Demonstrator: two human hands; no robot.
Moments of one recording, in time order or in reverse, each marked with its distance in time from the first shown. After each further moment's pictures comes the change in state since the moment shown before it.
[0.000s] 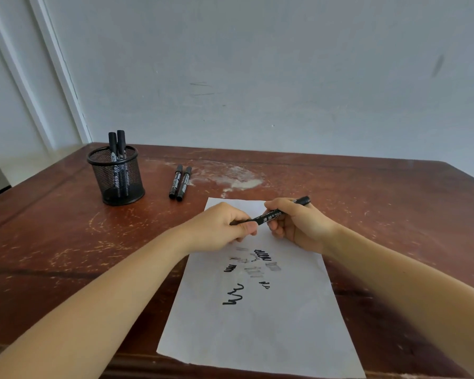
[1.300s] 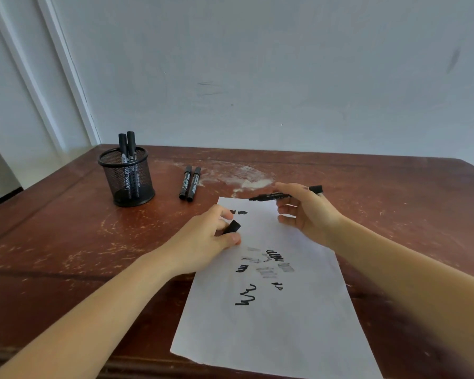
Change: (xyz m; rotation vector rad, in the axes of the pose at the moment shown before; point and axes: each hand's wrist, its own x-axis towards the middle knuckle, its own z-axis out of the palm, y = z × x) left_hand -0.037 -0.020 -0.006 -0.007 0.167 -0.132; right_hand 0.017 -0.006 0.006 0.149 0.177 -0.020
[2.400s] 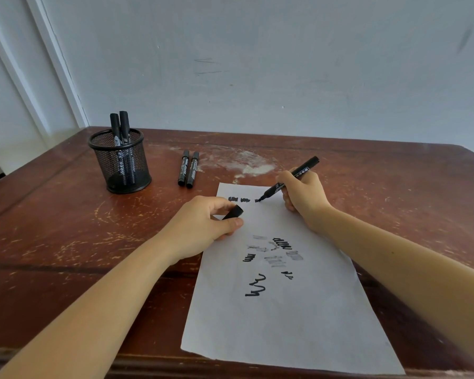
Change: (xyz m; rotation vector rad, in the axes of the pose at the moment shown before) left_hand 0.007 -0.016 -0.003 -0.207 0.062 0.010; right_hand 0.032 0.024 0.010 -0.376 0.265 -0.205
